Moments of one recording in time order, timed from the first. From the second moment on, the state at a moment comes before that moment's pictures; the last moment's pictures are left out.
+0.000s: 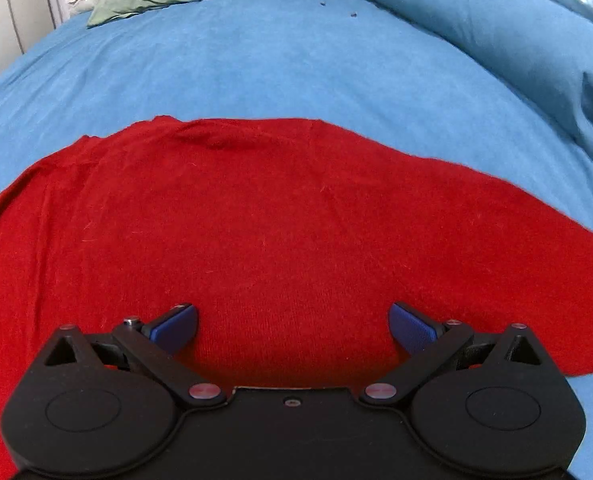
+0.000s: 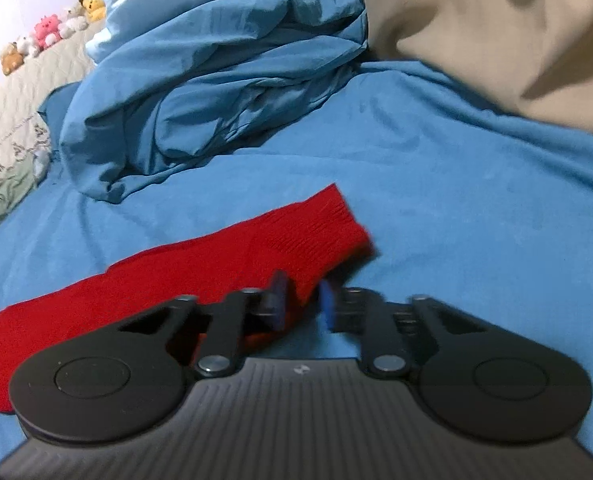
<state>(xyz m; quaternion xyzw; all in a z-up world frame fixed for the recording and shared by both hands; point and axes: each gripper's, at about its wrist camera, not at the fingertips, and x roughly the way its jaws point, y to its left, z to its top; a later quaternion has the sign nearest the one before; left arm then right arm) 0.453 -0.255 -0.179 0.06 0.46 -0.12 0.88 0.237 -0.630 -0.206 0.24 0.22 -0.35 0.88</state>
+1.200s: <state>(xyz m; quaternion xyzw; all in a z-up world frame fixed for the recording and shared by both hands) 0.400 0.012 -0.150 -0.02 0.43 -0.10 0.90 0.457 -0.174 -0.167 0.04 0.29 0.19 0.94</state>
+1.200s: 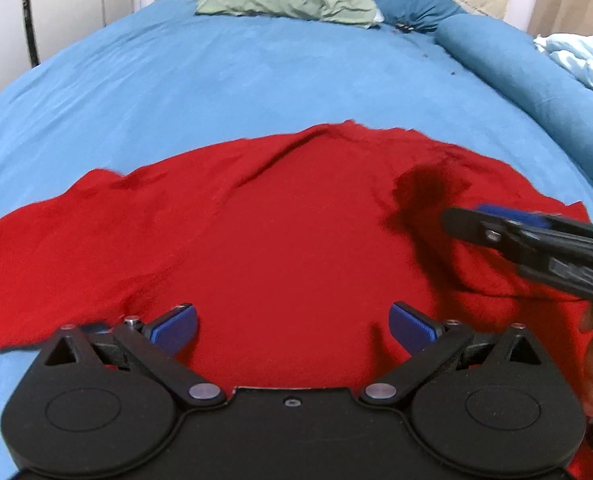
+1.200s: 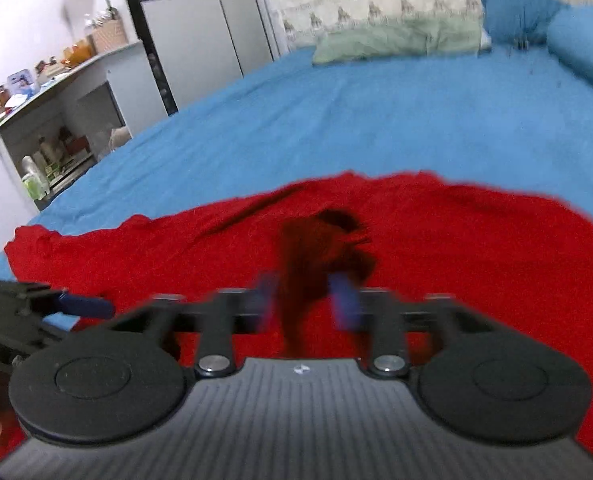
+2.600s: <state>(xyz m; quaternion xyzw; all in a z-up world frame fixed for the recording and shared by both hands) 0.411 0.044 -0.138 -0.02 0.29 0.05 0.96 0.380 -0.328 -0.189 0.01 0.35 -0.01 0.93</state>
